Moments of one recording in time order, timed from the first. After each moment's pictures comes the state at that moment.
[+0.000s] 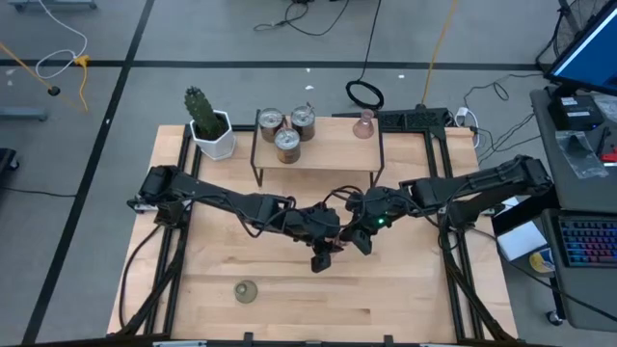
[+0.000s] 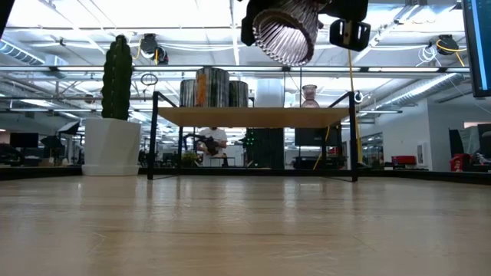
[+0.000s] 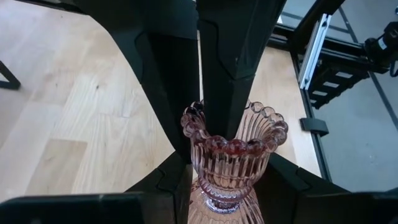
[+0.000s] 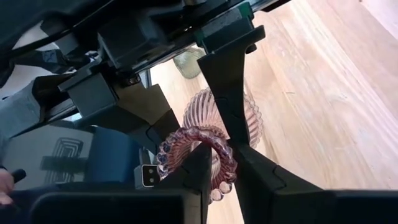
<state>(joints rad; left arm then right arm) -0.22 1.86 1.56 -0.41 0.01 -0.37 0.20 1.31 1.07 -0.39 -0.18 0.78</state>
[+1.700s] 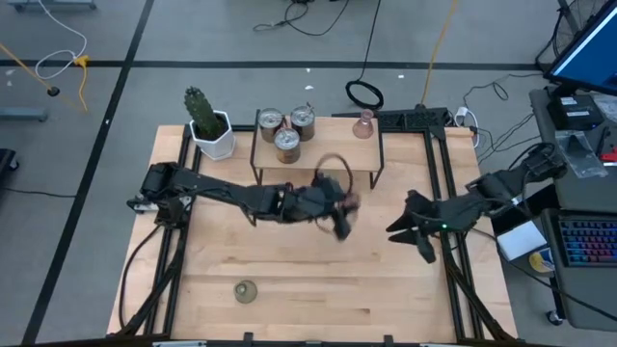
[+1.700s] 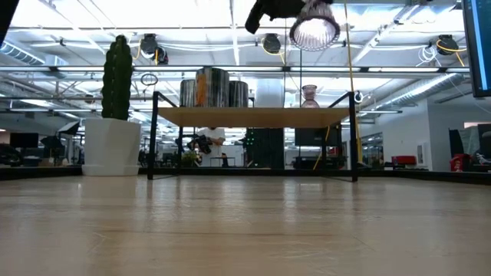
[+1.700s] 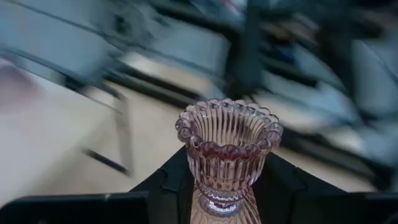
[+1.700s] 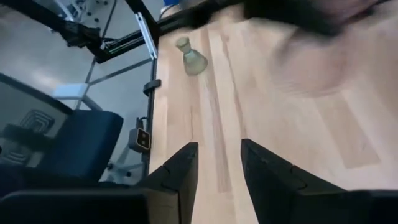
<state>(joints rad) -0.14 1.85 1.56 -0.03 -0.40 -0.34 0.50 0.92 1.06 -0.72 0.21 0.69</state>
